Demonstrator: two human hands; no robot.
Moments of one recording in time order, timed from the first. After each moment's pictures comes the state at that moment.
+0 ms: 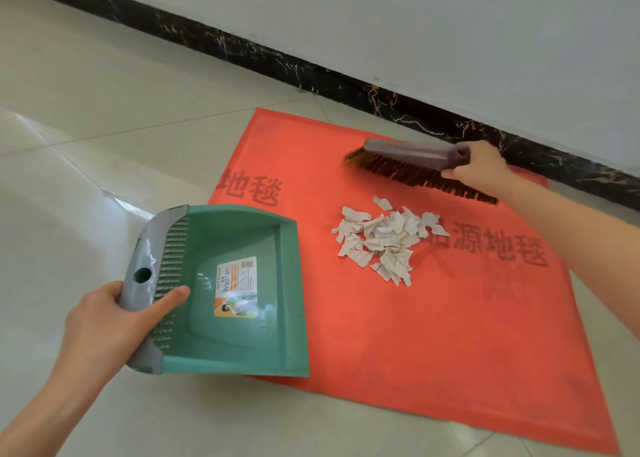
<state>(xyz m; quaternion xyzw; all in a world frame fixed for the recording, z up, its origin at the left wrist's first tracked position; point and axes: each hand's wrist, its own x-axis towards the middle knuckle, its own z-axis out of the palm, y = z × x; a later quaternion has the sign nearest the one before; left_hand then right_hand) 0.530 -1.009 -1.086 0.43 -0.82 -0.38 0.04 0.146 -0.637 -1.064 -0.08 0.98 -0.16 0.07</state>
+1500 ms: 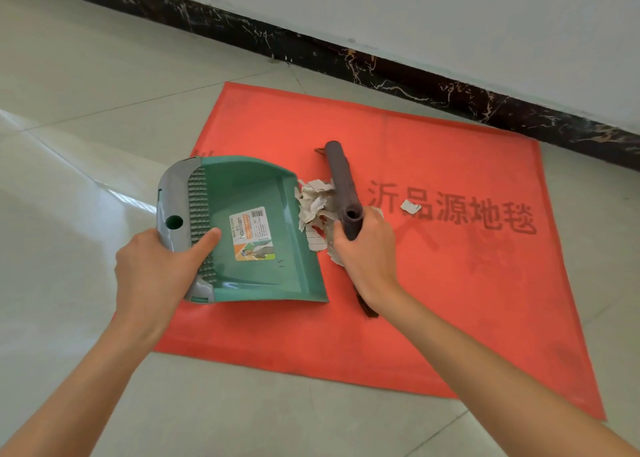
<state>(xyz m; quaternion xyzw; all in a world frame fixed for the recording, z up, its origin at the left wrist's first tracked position) 0.453 -0.944 -1.097 0.37 -0.86 -0.32 0.11 0.344 -0.721 -1.140 -0.03 0.93 -0.38 -0.02</state>
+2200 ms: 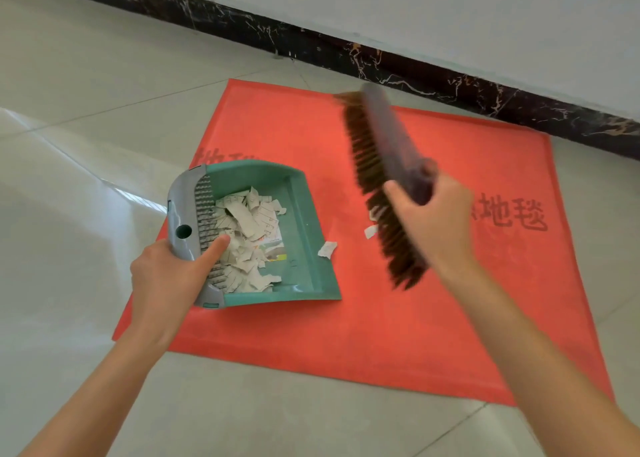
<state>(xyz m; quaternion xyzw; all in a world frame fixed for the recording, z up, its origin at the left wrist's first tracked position) 0.459 -0.940 -1.105 0.39 -0.85 -0.35 0.09 0.319 -0.676 -1.066 -0.07 0.90 -0.43 -0.09</state>
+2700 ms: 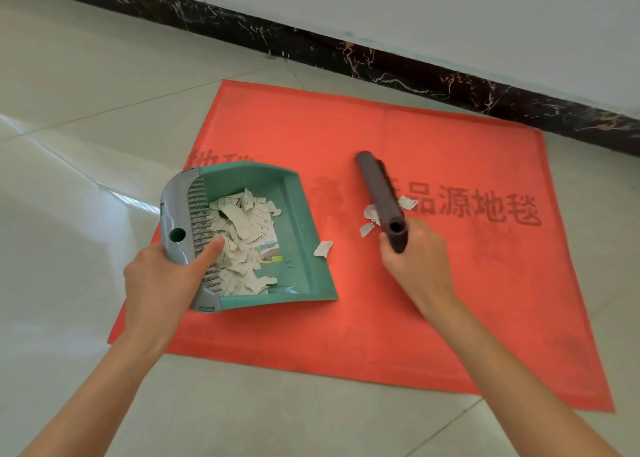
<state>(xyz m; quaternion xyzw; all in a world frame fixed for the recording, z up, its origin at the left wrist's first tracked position) 0.461 -0.938 -1.107 0.40 -0.84 -0.35 0.08 0.343 -0.652 -1.143 -0.07 0.96 -0.27 -0.06</state>
